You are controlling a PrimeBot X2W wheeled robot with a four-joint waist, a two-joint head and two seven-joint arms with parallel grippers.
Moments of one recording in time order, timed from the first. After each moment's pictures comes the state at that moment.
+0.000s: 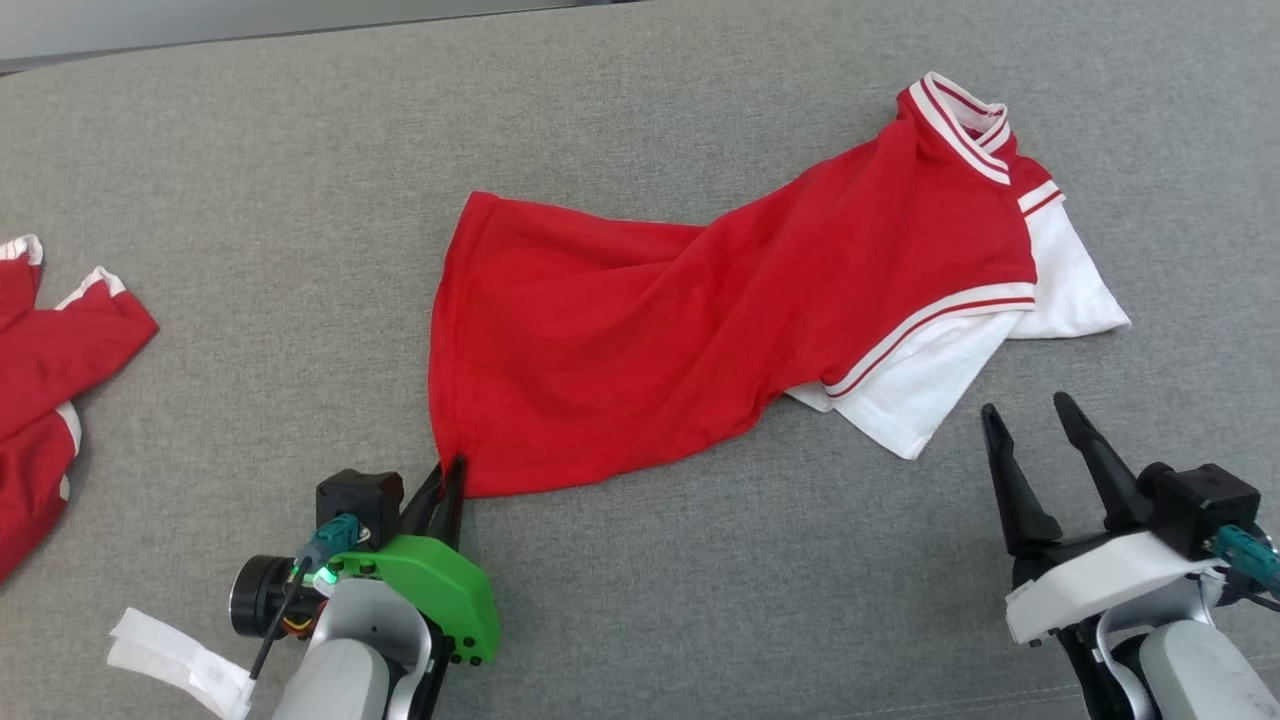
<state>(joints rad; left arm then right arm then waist) -0.19 0.10 -0.27 0.31 -0.30 -0.02 0.07 -0.06 -0.25 0.11 0.13 0.36 0.13 -0.20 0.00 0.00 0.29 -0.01</state>
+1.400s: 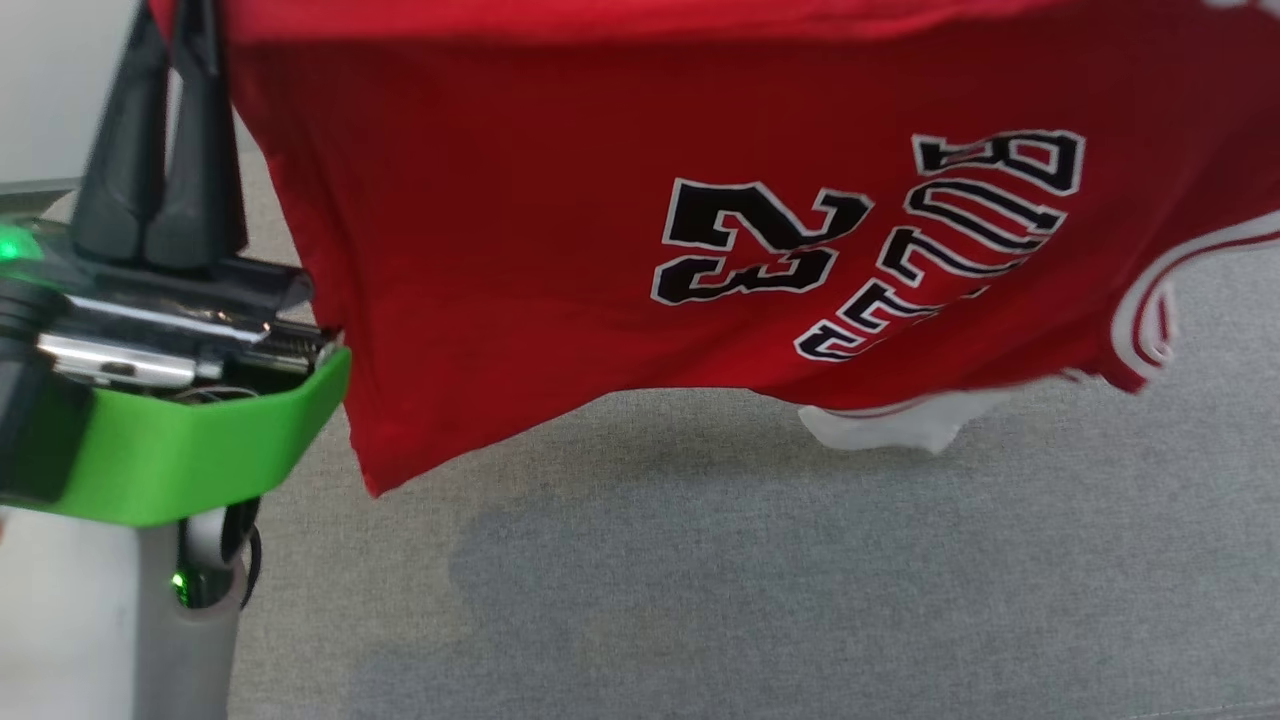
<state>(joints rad) -0.49 0.25 -0.18 -0.37 -0.19 0.03 -0.11 -0.42 -0.54 -0.24 -0.35 0.29 0.13 -0.19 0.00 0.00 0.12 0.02</state>
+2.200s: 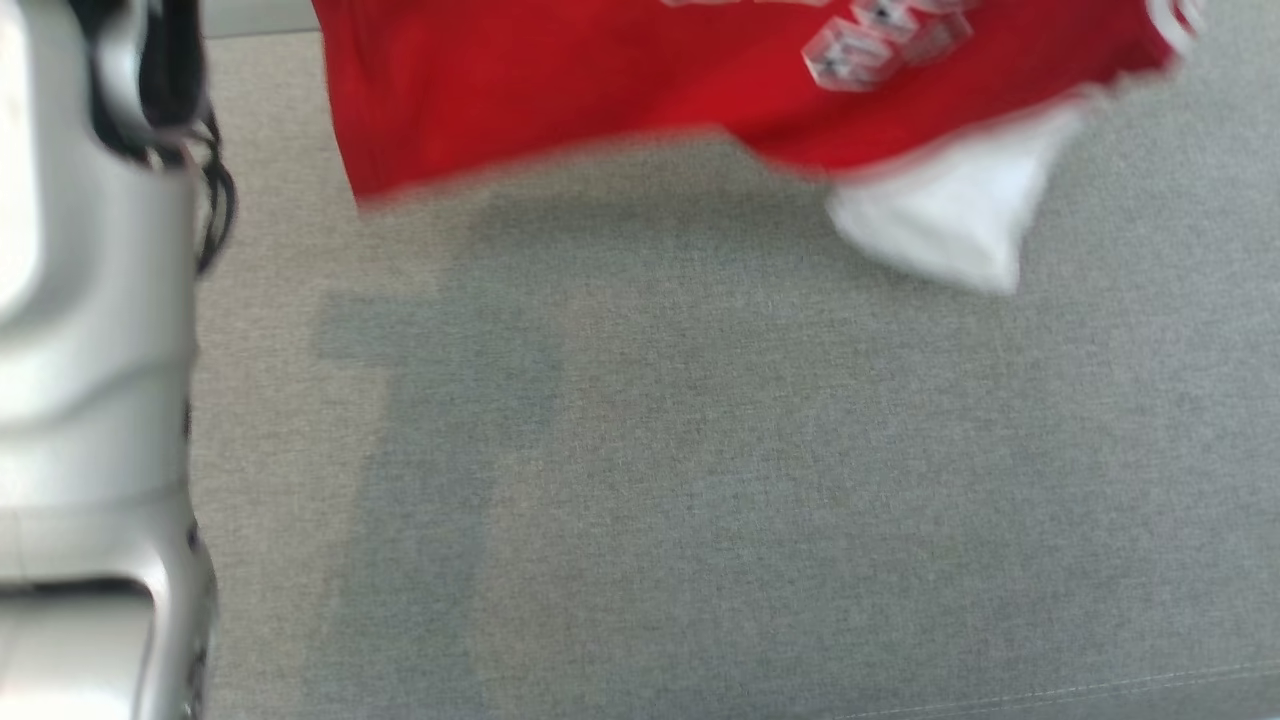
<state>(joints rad) -1.12 0.15 -0.15 0.32 -0.36 -0.05 -0.12 -1.13 -0.60 0.07 0.24 0.47 0.13 -0.16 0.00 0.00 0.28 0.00</state>
